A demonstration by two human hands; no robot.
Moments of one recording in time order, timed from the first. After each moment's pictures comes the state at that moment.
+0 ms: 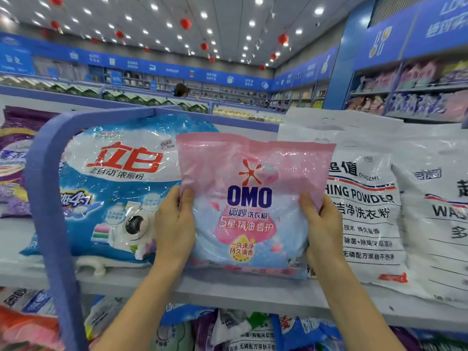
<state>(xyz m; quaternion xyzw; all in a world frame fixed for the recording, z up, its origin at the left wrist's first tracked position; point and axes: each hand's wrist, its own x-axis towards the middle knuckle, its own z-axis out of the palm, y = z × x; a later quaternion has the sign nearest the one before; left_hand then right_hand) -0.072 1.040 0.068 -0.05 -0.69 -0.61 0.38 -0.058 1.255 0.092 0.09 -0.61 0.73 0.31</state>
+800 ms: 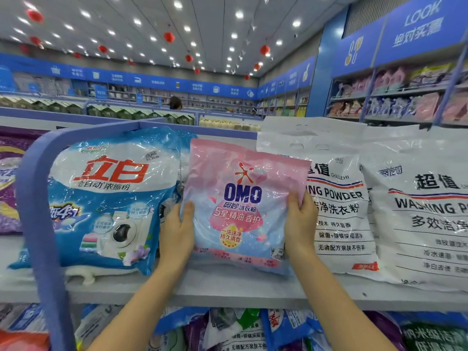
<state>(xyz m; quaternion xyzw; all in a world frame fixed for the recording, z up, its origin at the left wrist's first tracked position) -0.088 1.057 0.051 -0.02 -0.73 -0.62 0.27 -0.061 1.254 0.100 0.00 -0.66 0.64 0.40</state>
